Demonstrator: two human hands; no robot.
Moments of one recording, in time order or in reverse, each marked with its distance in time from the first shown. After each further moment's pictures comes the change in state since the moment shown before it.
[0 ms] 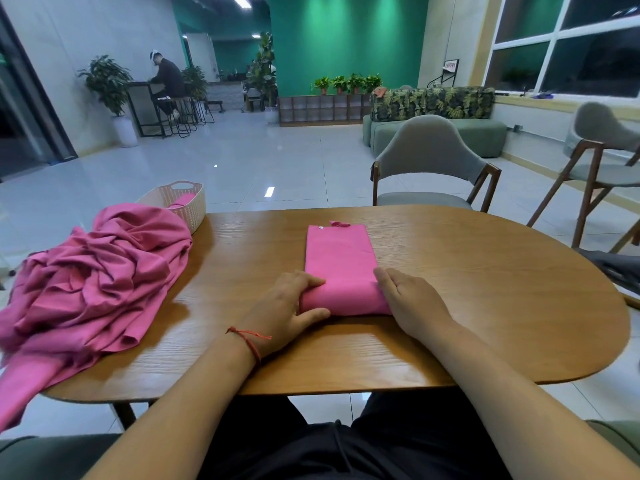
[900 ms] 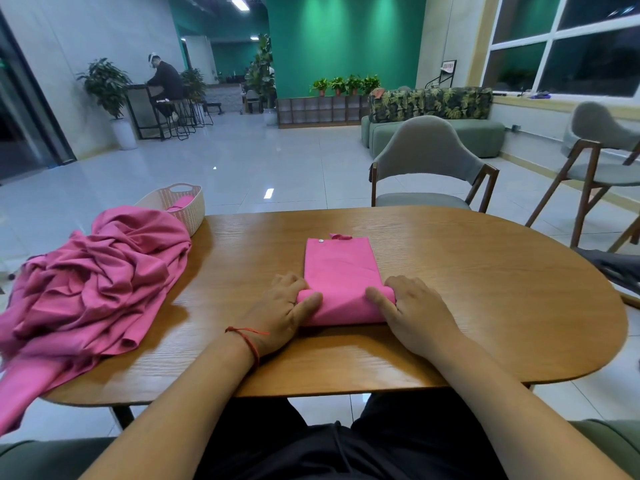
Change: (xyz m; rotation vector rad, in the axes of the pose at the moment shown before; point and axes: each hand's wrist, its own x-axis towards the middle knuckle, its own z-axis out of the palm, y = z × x) left_hand 0.002 0.003 -0.002 0.026 -0.087 -0.129; right_hand -0.023 0.004 0.001 -0.218 0.044 -0.074
